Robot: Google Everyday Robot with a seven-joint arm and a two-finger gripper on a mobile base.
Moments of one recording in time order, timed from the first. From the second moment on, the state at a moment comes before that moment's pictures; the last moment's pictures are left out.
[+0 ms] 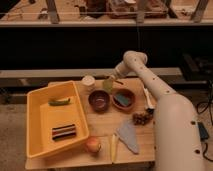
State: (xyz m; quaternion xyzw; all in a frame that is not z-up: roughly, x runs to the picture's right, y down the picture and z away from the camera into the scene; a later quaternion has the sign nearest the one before) arm 0.051 -0.073 0.952 -0.23 -0.18 0.30 0.91
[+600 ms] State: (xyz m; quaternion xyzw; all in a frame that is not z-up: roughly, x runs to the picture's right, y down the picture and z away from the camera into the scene) arm 0.039 -0.059 0.958 -0.24 -0.19 0.29 0.91
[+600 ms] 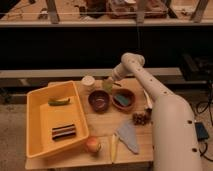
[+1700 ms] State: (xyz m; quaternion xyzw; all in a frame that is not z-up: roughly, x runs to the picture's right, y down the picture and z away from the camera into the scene) arm 0.036 -0.053 0.953 -0.24 -0.19 0.28 0.91
